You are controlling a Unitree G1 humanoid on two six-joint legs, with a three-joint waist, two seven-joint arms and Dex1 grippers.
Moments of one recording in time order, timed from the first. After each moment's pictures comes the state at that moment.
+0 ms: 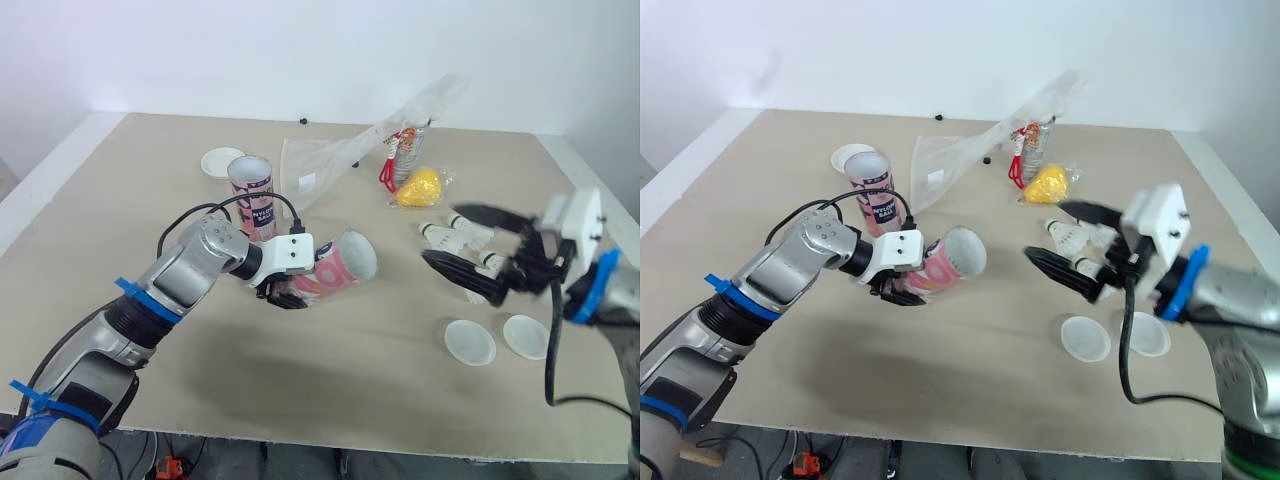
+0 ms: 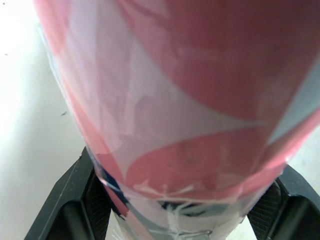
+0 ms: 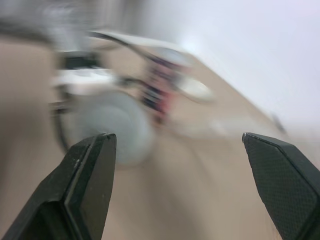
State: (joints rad) left arm -0.86 0.60 -0.54 0.04 0.00 0.51 -1.22; right arm 0.00 -0.72 -0.51 -0.53 0.66 0.65 0.74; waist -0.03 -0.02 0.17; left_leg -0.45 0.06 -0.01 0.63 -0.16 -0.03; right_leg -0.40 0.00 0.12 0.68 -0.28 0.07
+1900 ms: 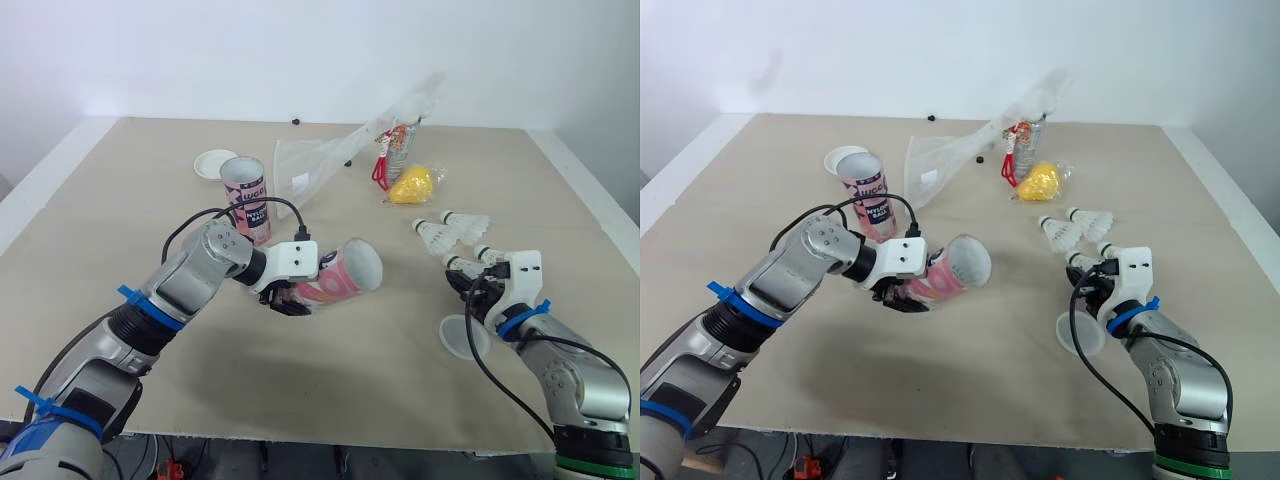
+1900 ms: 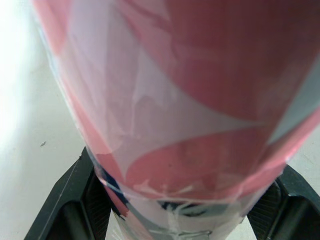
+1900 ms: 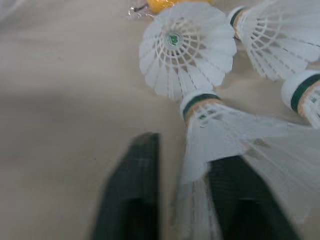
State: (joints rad) left arm -0.82 0.58 -0.52 -0.02 0.02 0.55 -1.24; right arm -0.14 -0.51 -0.31 -0.16 0.46 0.62 0.40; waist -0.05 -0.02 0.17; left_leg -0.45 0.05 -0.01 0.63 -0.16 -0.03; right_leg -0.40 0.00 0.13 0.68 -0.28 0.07
